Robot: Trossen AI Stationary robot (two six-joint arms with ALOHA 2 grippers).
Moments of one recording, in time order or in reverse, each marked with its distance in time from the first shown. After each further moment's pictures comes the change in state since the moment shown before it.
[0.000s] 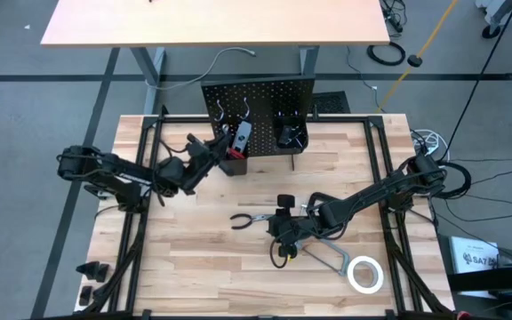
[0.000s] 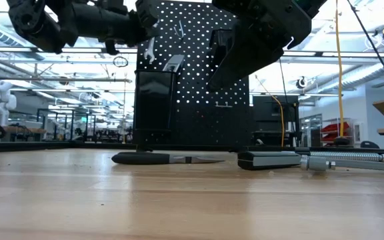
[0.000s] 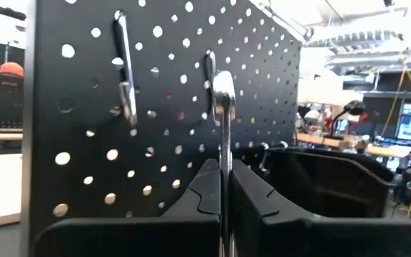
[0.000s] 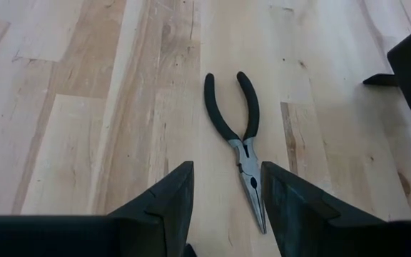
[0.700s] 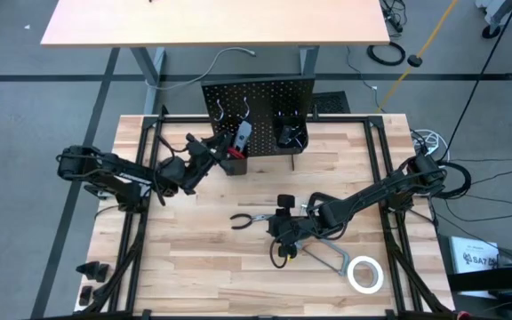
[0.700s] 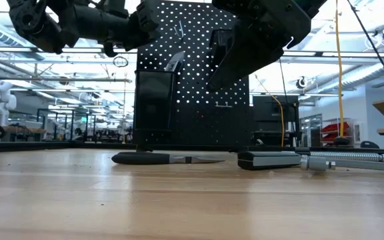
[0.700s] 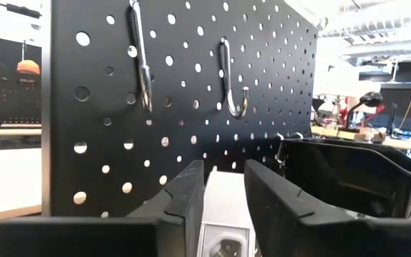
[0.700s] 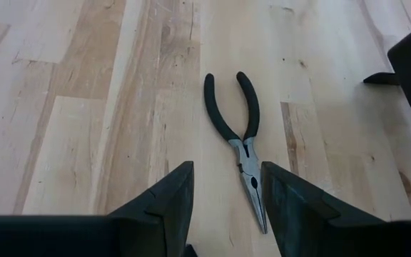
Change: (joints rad) left arm 0.009 -0.001 0.000 -0.032 -0.039 0.003; right arm 0.000 0.000 0.000 0.000 0.000 0.008
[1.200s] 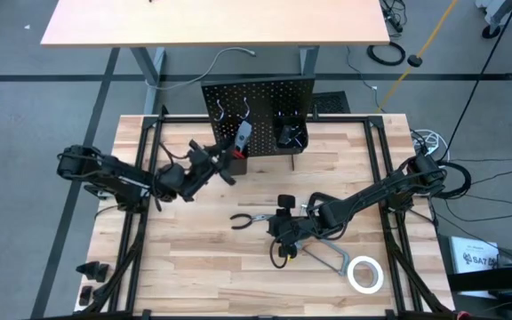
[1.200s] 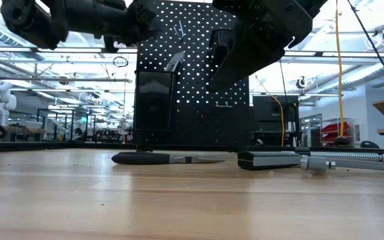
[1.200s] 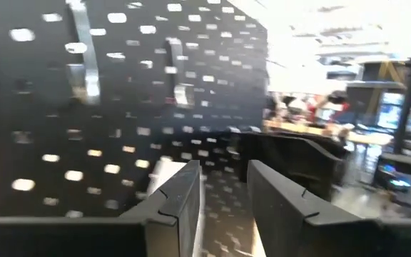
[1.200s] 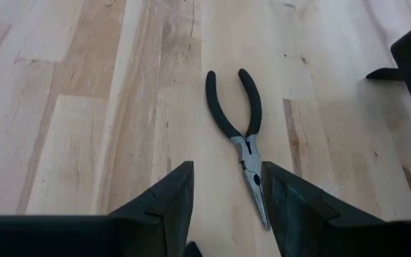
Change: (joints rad) left arm -0.102 0.000 0.000 0.001 -0.001 -0.002; right arm 0.004 0.000 0.000 -0.008 -0.005 0.018
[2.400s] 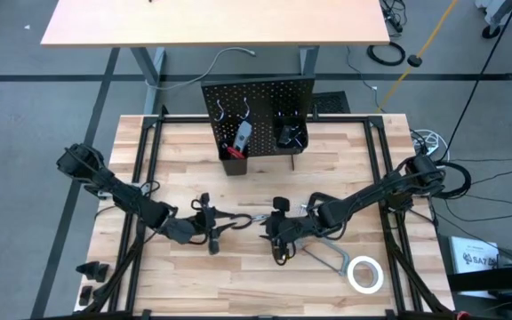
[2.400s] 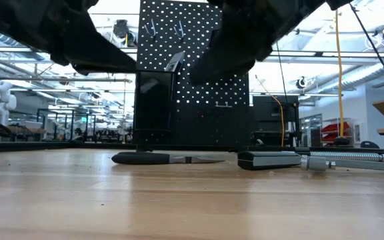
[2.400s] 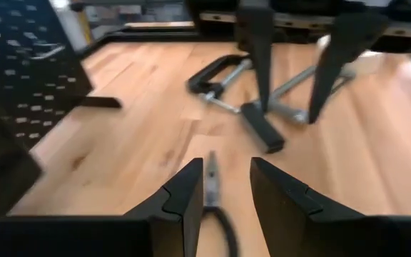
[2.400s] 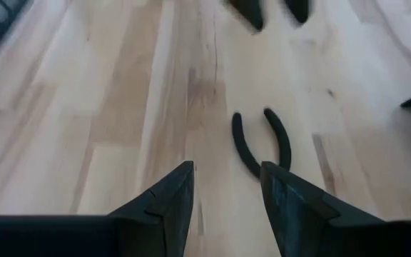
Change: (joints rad) left arm -0.487 0.001 -0.001 -0.792 0.046 -0.391; right arm -0.014 0.018 -0.040 0.211 -0.073 0.012
